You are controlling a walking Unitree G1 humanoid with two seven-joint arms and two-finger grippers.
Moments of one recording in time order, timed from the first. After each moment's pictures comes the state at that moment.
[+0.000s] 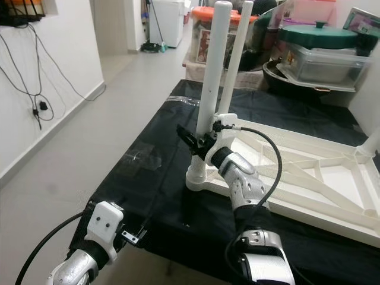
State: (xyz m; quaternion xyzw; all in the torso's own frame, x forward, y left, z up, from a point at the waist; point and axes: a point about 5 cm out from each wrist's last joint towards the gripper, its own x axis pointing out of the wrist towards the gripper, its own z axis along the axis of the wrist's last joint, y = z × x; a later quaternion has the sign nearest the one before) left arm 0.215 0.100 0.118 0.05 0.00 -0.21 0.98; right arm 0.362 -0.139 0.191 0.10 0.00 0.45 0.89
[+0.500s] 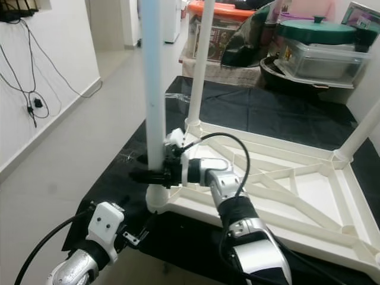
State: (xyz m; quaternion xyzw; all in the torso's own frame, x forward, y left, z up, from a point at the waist) left arm 0.214 0.098 0.118 0.05 0.00 -0.22 0.97; right arm 0.348 -0.075 0.172 0.00 0.03 0.63 0.77
